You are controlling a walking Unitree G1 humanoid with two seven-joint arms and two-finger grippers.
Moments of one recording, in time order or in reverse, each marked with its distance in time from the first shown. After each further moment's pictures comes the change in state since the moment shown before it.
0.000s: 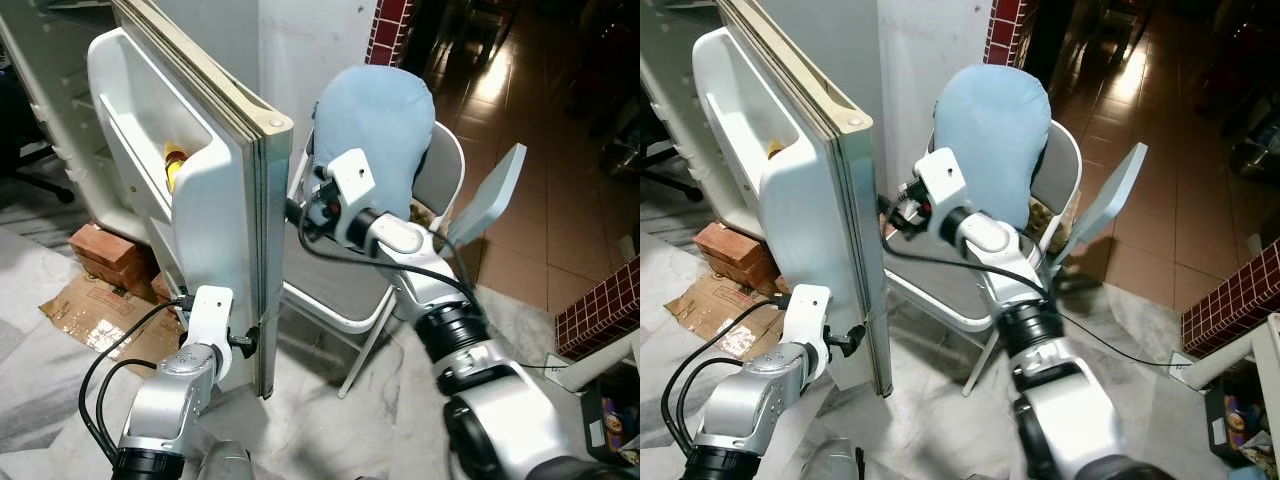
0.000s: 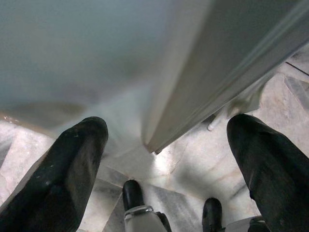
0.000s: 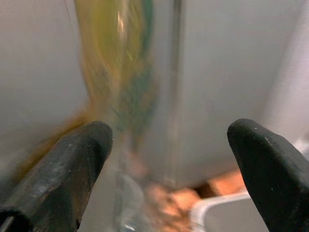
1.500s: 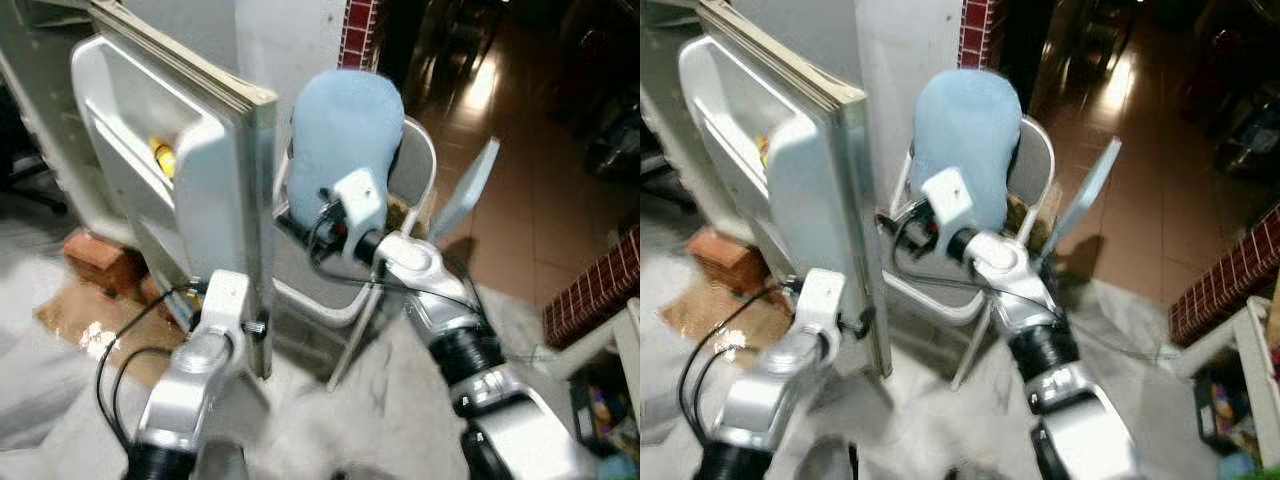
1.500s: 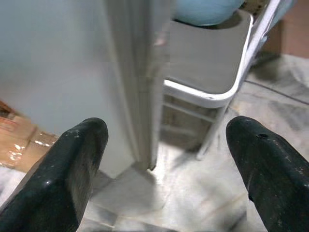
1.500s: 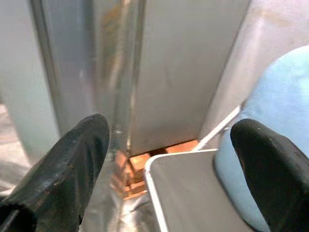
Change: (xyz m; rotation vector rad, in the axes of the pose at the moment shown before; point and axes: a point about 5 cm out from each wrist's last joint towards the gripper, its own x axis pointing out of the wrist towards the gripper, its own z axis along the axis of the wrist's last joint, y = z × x) left arm 0.002 -0.012 0.015 0.099 -0.144 -0.001; right arm -0.026 -0.018 -0.027 -0.163 0.112 -0.189
